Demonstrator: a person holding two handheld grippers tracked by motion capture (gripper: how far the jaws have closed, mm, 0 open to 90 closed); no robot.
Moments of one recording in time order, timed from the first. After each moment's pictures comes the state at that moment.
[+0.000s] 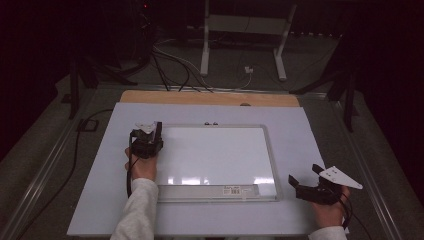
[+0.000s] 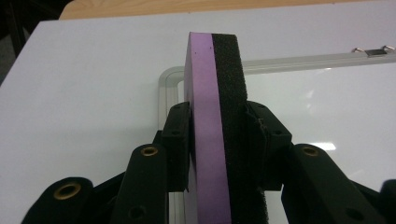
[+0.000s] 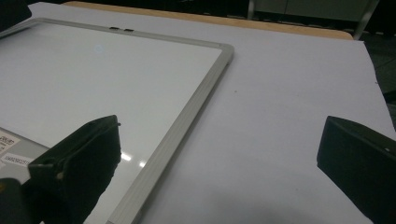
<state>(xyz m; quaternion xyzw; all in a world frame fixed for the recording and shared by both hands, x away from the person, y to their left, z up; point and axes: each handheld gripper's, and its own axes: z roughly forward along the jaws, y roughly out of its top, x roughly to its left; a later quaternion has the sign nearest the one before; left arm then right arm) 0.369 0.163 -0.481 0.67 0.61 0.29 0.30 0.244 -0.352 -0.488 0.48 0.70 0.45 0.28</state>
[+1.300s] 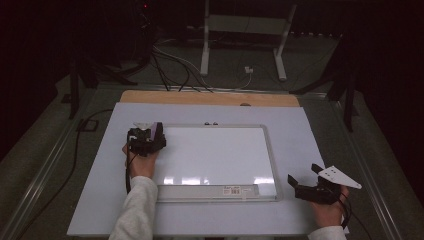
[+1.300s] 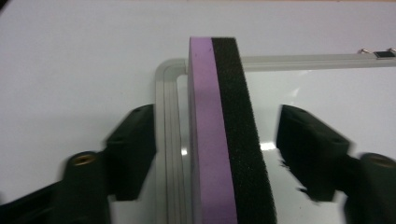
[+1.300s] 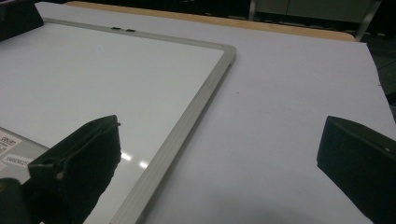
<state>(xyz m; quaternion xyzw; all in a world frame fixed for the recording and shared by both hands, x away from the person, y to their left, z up) 0.380 0.175 -0.490 0.67 0.61 0.26 0.33 0.245 -0.350 -0.488 0.48 0.70 0.45 0.28</state>
